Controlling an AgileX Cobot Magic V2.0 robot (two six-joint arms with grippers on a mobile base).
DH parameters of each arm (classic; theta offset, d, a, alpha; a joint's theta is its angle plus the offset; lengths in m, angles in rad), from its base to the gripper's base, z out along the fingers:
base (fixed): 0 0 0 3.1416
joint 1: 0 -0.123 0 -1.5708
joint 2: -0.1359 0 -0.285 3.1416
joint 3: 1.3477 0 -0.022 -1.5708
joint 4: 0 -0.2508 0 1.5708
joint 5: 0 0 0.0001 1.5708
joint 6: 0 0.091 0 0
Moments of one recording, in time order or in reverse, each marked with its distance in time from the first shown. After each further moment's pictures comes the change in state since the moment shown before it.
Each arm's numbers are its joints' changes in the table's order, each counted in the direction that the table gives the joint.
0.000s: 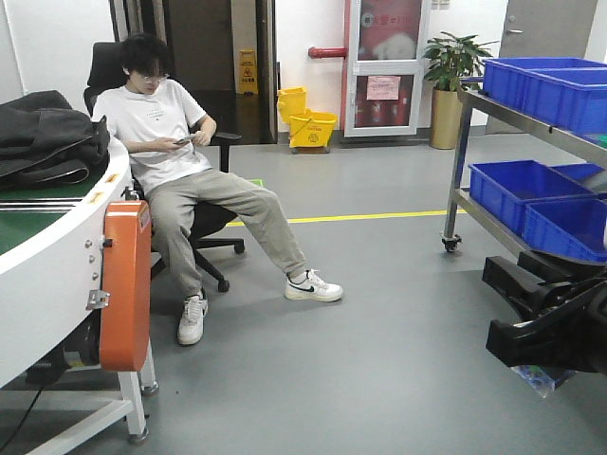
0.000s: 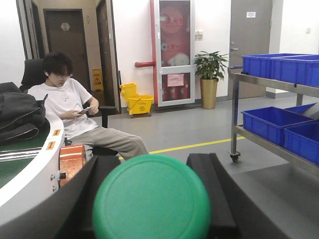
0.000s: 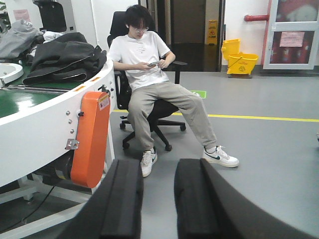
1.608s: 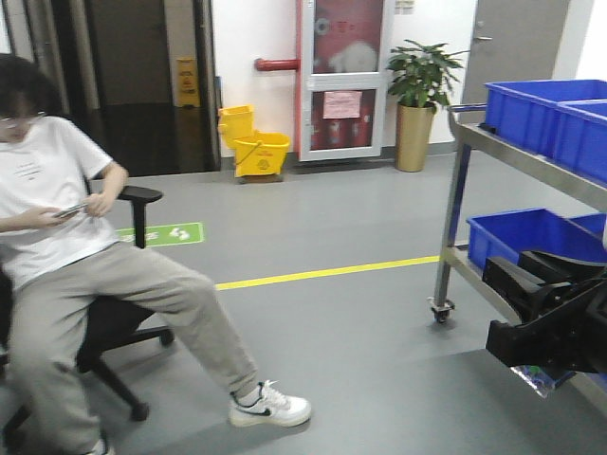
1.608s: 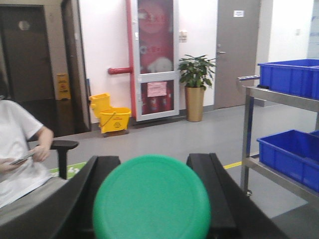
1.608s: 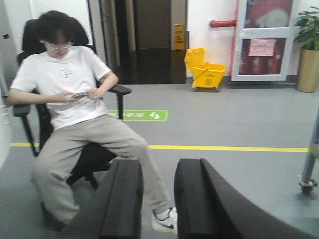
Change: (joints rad) left arm 0.000 0.000 0.000 0.000 0.000 0.000; right arm 0.000 0.000 0.000 0.000 0.002 0.000
